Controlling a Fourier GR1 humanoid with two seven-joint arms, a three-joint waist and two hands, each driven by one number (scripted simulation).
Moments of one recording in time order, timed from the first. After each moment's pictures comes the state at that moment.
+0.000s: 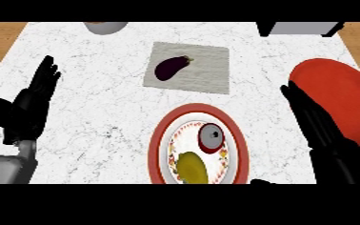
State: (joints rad) left arm -0.14 0.50 -0.11 -1.52 0.23 0.28 0.08; right arm -0.18 -0.60 0.55 -2.31 0.69 -0.12 0.99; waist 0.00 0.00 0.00
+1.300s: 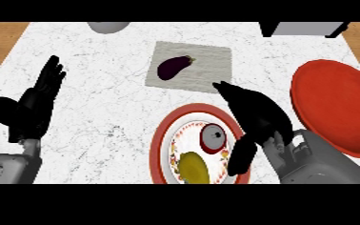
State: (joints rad) left arm -0.15 0.46 -0.09 -1.51 0.20 0.25 0.08; right arm -0.61 -0.47 0.64 -1.80 0.12 0.32 1.13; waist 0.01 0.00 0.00
